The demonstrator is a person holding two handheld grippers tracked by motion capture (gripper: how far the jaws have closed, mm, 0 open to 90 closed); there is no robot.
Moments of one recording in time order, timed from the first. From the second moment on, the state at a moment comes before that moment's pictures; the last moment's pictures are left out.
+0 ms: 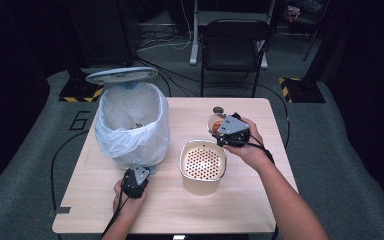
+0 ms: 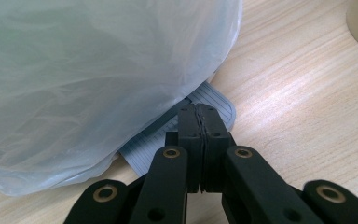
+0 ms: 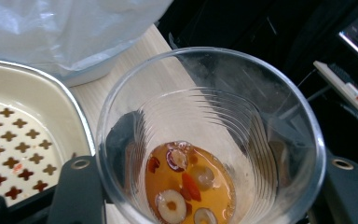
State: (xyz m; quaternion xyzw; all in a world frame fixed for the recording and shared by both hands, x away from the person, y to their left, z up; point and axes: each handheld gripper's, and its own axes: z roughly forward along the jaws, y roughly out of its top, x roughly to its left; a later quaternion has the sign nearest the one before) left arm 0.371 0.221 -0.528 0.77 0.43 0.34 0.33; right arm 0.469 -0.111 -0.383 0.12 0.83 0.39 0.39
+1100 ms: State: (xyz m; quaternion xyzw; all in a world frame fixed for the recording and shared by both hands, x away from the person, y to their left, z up) left arm 0.371 0.221 -0.528 0.77 0.43 0.34 0.33; right arm 0.441 -0.089 -0.396 -0.03 0.80 0.31 0.51
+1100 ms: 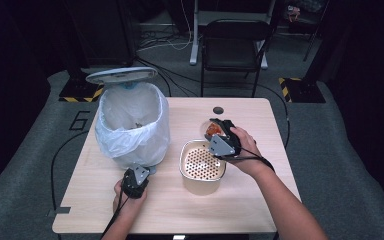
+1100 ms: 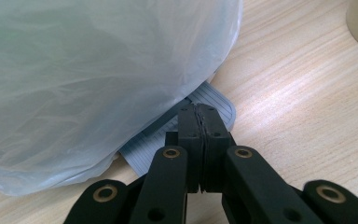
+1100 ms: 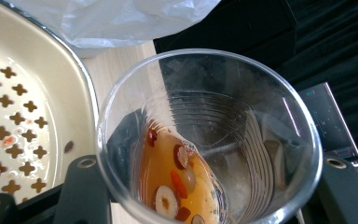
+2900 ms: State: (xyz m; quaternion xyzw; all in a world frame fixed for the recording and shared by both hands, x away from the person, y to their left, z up) left arm 0.371 0.221 -0.528 0.77 0.43 0.34 0.33; right arm 0.412 -0.069 -0.411 -0.36 0.67 -0.04 0.65
